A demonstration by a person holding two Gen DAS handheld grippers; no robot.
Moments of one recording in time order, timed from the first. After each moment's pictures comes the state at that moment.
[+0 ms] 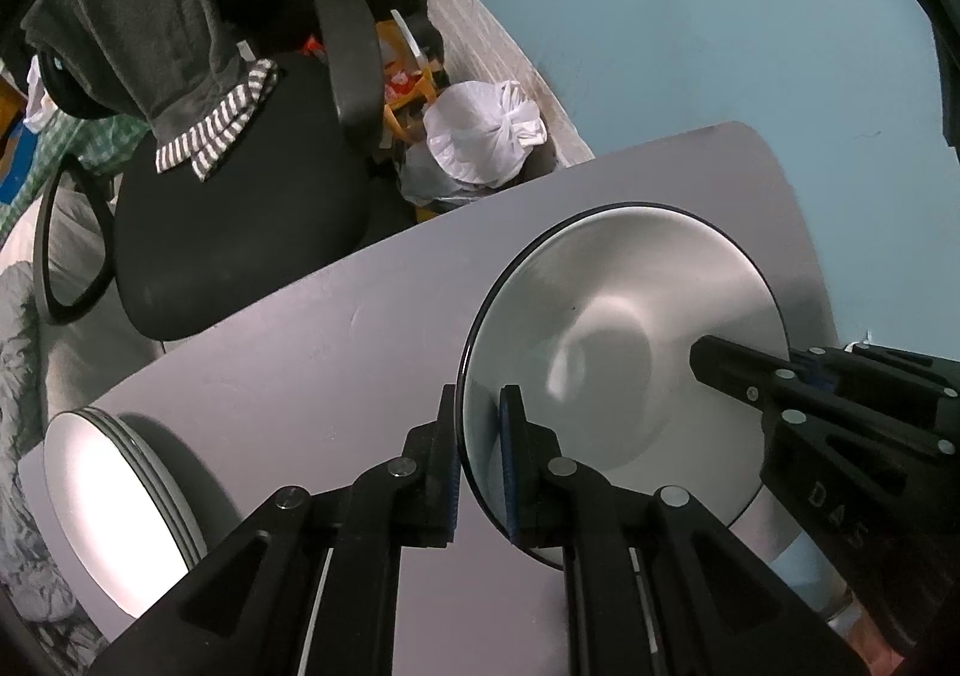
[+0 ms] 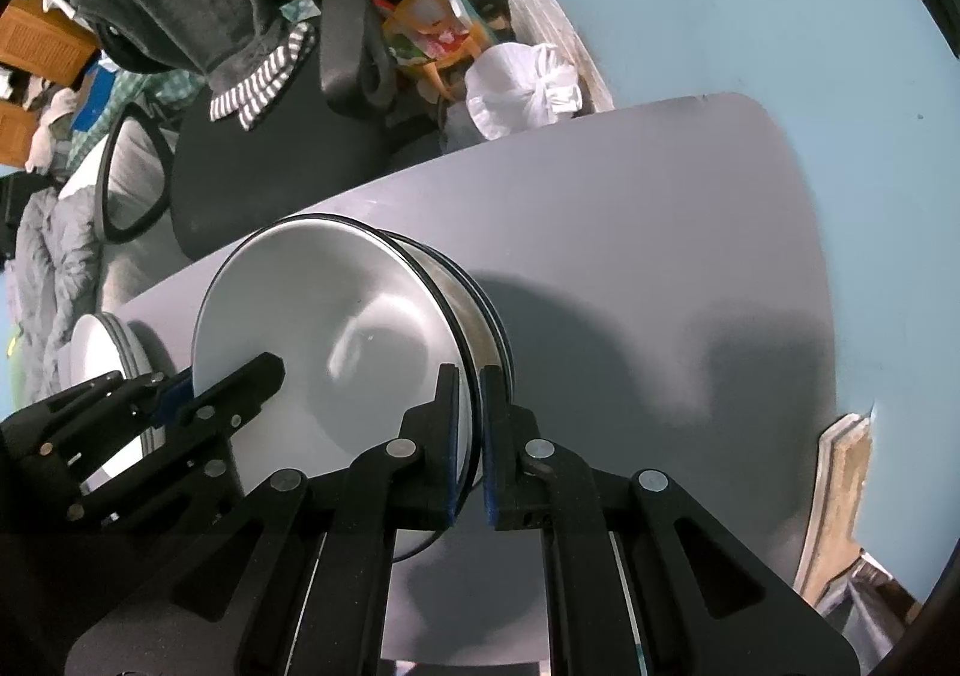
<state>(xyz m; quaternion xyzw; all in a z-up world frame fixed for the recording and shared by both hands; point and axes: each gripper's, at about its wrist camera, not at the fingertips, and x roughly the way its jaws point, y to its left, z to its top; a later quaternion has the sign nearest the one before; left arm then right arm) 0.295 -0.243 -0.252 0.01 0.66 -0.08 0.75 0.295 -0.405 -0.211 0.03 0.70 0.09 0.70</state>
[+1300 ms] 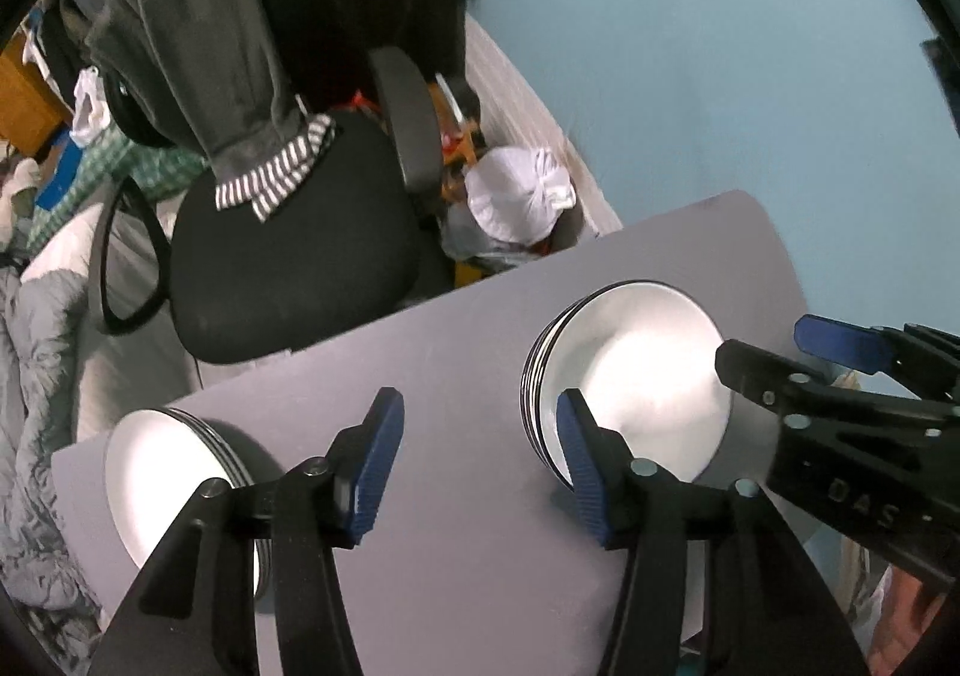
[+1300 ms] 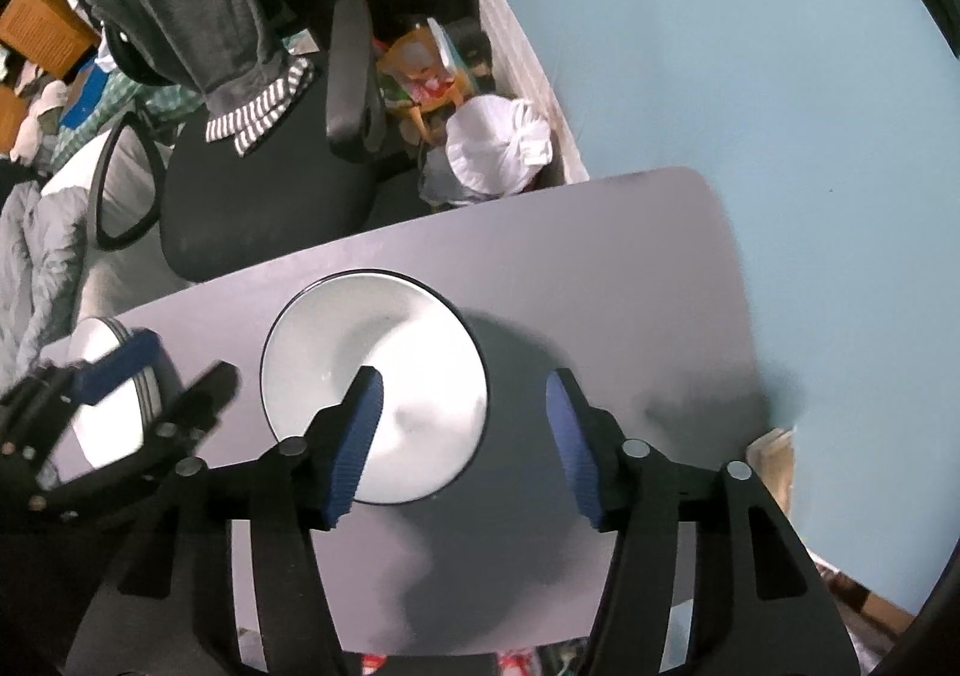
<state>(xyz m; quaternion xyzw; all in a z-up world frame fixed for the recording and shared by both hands) 0.273 -0.217 -0.192 0.01 0.60 -0.05 0.80 0.298 -0.389 -0.162 -0.02 0.67 0.07 0.74</state>
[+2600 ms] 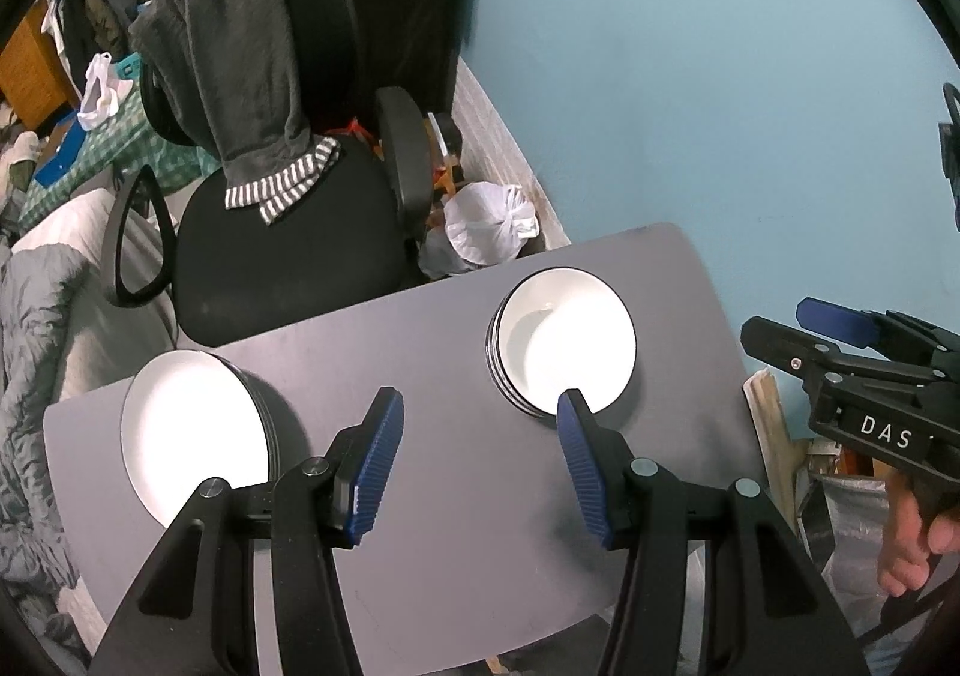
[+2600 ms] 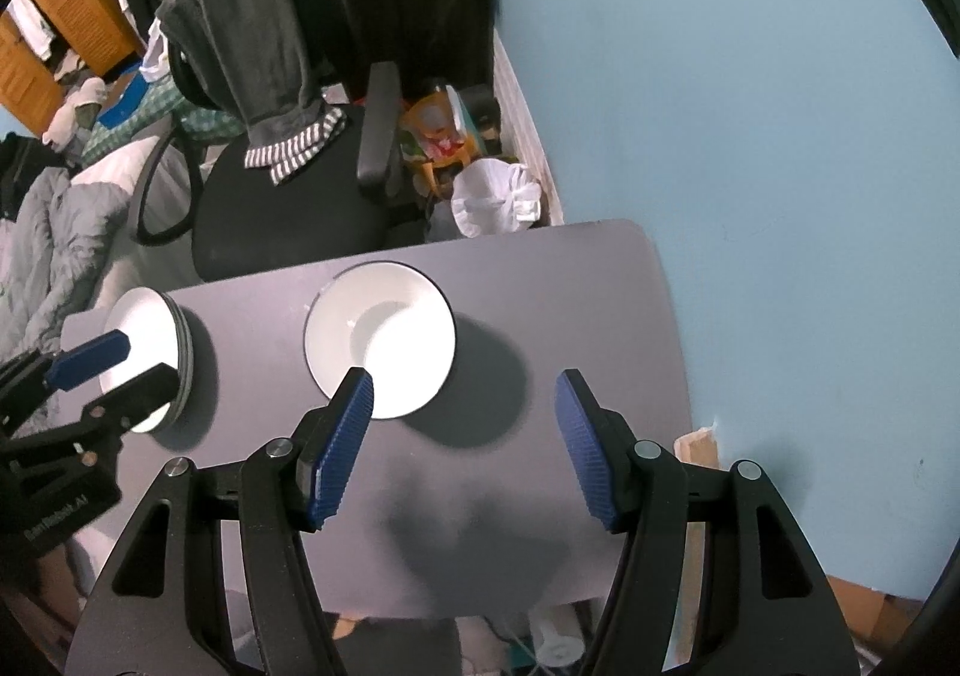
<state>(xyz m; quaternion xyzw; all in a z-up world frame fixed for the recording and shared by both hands) 0.216 -0.197 -0.124 -0.05 0.57 -0.07 0.82 0.257 -0.408 -0.086 -0.04 0.61 0.10 0.79</state>
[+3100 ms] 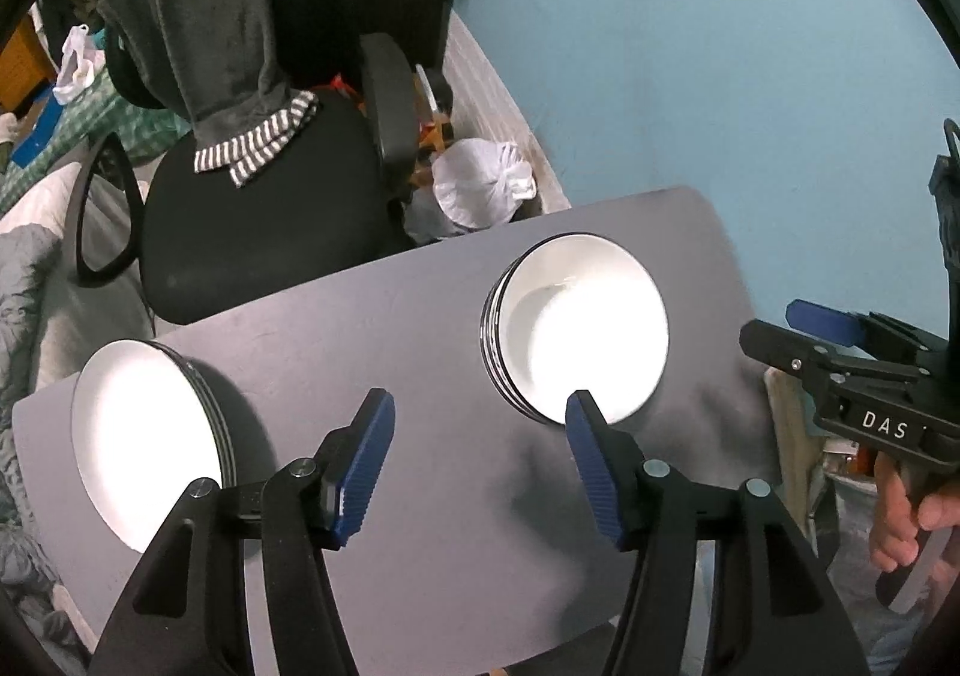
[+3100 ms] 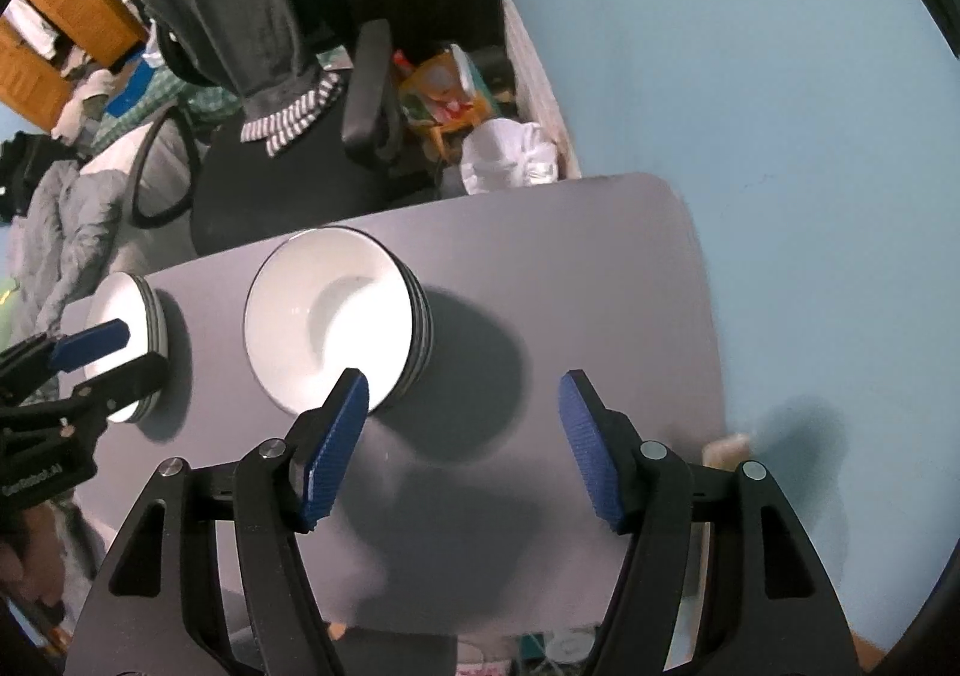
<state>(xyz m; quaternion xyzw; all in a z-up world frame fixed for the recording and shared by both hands) 0.248 -0.211 -0.184 -0.05 0.61 -0.08 0.79 0.274 -0.439 -0.152 -0.01 0.63 0.13 0.76</state>
